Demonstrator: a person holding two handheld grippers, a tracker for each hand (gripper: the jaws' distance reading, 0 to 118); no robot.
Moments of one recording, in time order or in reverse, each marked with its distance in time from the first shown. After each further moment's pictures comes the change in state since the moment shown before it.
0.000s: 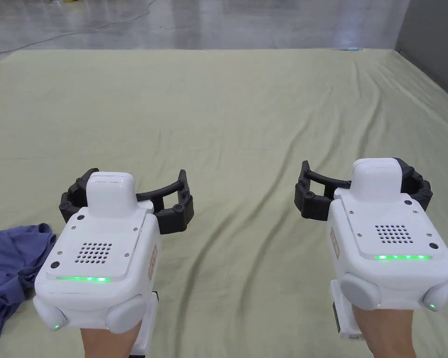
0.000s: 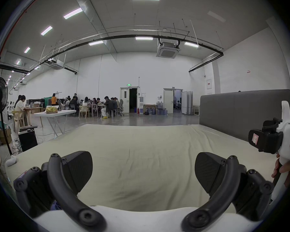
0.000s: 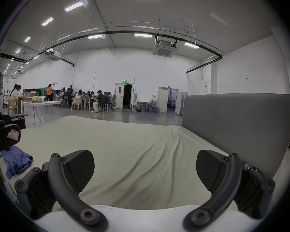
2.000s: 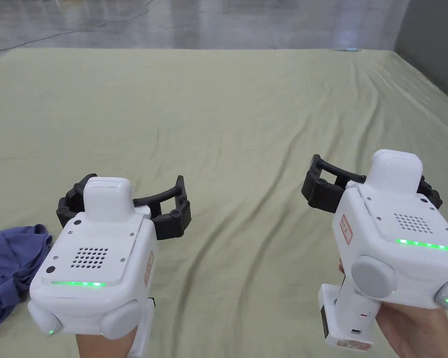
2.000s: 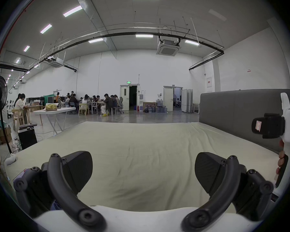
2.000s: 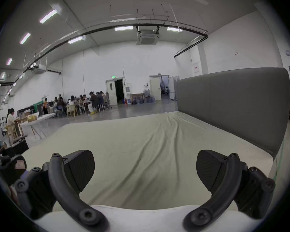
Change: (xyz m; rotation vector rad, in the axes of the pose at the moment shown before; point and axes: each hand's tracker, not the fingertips) left arm -0.002 -0.004 -0.004 -0.026 -0.005 0.006; right arm 0.007 0.019 -0.004 -0.125 -0.036 -0.175
